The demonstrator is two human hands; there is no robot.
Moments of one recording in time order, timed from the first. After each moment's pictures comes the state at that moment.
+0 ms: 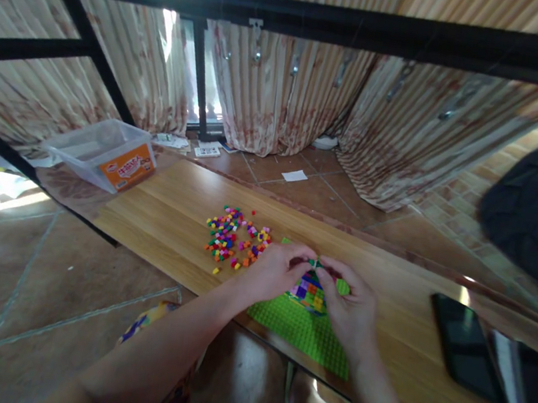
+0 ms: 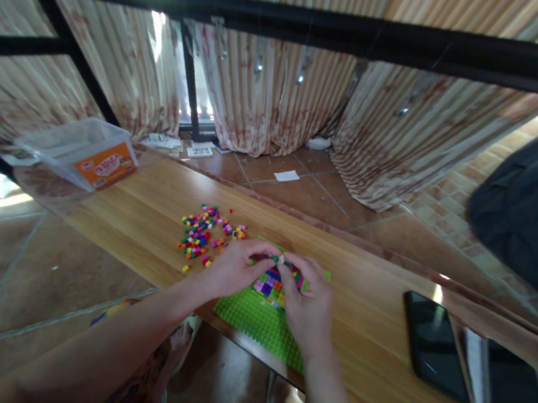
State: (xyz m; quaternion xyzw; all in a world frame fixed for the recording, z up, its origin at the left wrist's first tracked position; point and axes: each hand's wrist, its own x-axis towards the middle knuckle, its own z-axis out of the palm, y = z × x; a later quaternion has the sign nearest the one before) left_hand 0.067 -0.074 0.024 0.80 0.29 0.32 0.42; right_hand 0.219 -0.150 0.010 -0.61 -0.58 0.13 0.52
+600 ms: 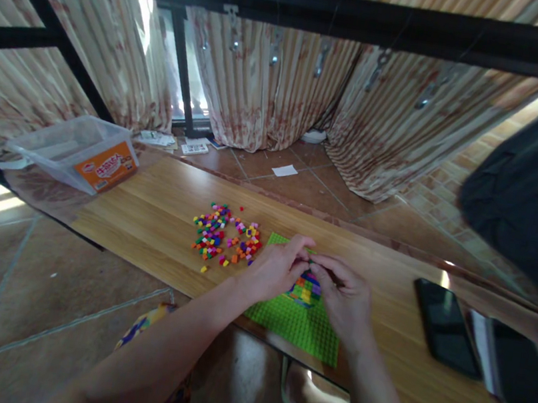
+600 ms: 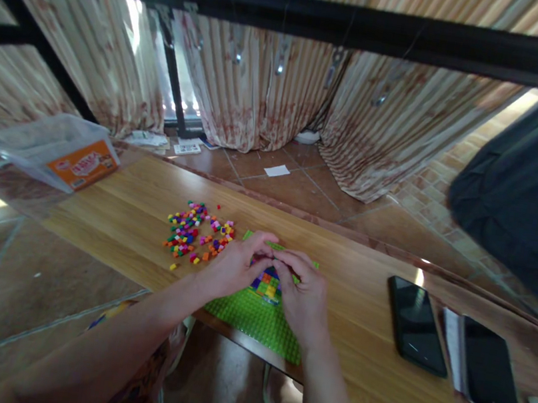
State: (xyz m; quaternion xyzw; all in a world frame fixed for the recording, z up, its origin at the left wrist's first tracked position) left_hand 0.082 -0.080 0.025 0.84 0.30 0.27 0.35; right_hand 0.233 -0.153 0.006 -0.58 -0.59 0.19 0.54
